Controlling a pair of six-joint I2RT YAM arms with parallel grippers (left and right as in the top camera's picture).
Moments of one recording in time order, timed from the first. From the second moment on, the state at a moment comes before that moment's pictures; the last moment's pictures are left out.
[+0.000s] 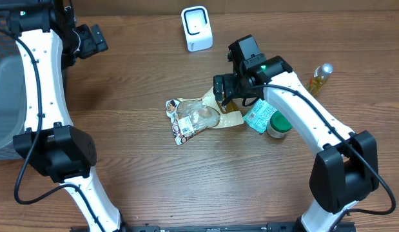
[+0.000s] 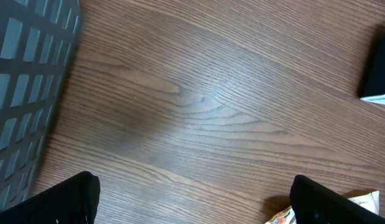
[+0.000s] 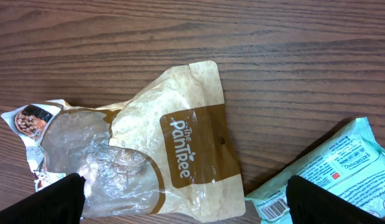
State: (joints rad) left arm 0.18 2.13 2.30 -1.38 0.07 -0.26; right arm 0.42 1.86 1.53 -0.85 -0.05 0.31
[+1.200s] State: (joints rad) left arm 0.18 2.13 2.30 -1.38 0.07 -0.26; right arm 0.42 1.55 1.52 -0.85 -0.05 0.31
